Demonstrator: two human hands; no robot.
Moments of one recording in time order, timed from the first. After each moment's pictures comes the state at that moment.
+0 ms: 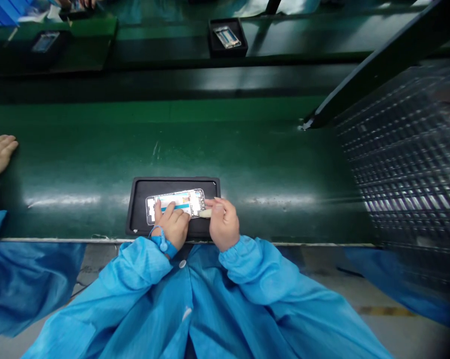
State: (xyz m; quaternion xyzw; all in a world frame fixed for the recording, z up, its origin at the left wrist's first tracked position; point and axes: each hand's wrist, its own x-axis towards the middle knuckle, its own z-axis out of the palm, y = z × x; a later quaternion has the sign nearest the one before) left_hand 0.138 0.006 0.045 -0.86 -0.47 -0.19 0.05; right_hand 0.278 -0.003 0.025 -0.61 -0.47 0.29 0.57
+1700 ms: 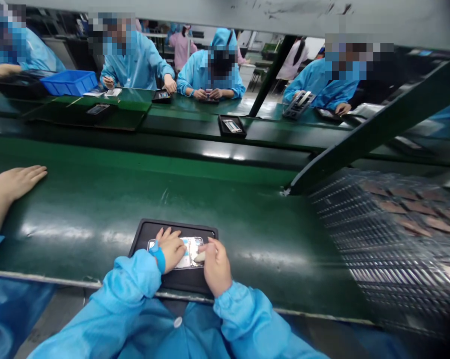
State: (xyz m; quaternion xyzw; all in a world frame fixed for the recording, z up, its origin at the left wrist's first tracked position) left_hand 0.129 0.060 0.041 -0.79 -0.59 -0.04 -0.15; right_hand 0.274 0.021 0.031 -0.64 -0.47 0.35 0.51
